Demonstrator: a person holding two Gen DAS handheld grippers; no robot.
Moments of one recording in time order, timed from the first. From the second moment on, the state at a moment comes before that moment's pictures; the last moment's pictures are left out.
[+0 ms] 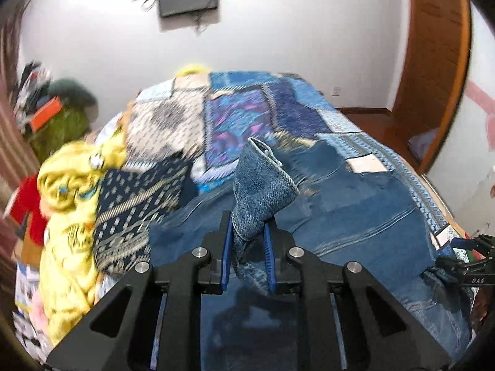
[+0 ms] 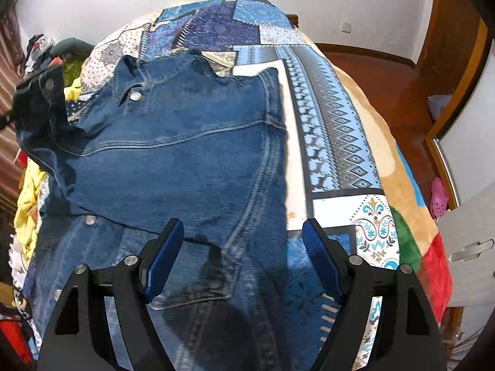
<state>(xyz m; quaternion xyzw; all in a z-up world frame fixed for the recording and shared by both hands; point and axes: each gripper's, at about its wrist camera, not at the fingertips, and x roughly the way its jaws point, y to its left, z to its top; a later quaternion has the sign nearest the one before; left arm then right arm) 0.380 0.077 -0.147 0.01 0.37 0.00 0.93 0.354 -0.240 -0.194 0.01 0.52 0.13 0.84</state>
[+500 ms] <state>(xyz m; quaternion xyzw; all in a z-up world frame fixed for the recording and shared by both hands) 0.342 0.139 -0.248 0.00 0.47 0.07 0.88 0.345 -0.192 -0.190 -0.04 0.53 0.14 0.84</state>
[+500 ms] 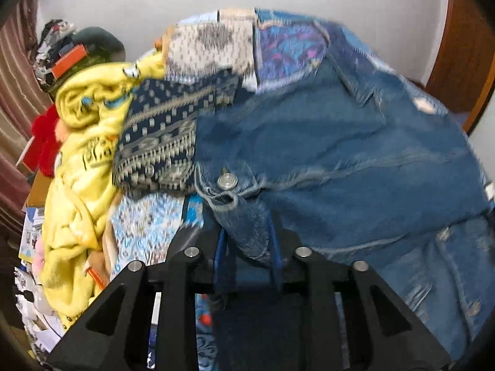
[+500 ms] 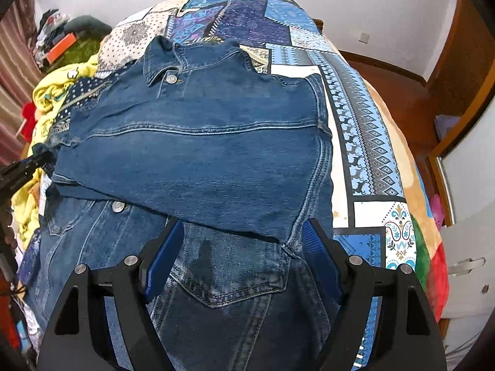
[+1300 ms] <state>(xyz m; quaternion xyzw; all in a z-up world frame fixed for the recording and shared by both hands) 0.241 0.181 -0.170 -0.05 0.42 0.08 0.90 0.295 -0.187 -0.147 -0.09 0.48 0.13 0.87</state>
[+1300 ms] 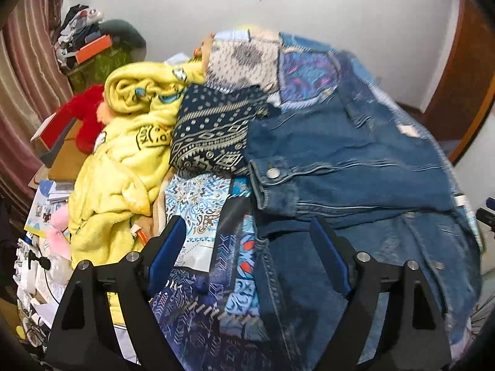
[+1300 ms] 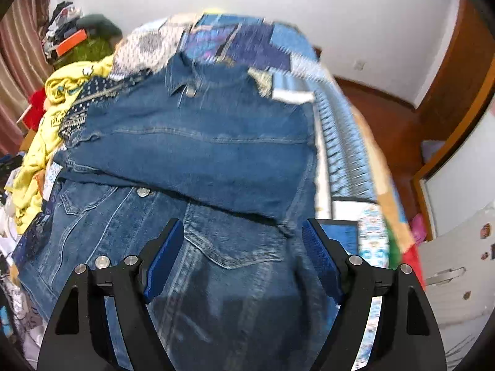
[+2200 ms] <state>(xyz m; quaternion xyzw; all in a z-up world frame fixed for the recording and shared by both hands) 0.148 0.139 -0.275 -0.22 0.54 -0.02 0.81 0.206 -0.290 -0.206 0.08 0.55 0.11 0.82</state>
